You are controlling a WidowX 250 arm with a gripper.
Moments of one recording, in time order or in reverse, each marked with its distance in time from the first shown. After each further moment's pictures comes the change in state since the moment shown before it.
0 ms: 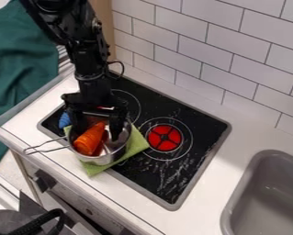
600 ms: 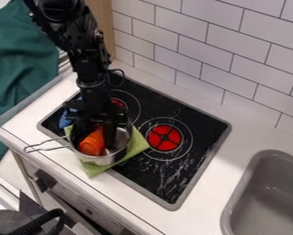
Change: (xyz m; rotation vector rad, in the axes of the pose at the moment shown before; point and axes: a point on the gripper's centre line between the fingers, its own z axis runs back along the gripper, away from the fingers) arm -0.001 -0.014 -0.015 -0.012 0.033 -0.012
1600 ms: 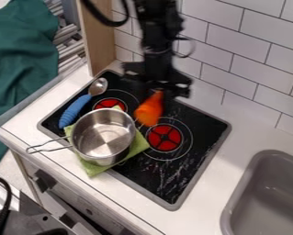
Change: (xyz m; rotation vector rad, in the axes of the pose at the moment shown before) arm 0.024 -0.098 0.065 0.059 -0.199 -0.189
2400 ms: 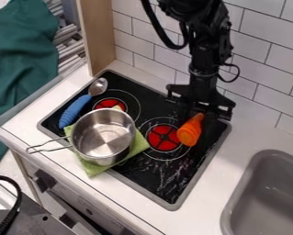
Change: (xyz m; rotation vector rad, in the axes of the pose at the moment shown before) arm 0.012 -0.052 -0.052 -0.036 0.115 -0.054
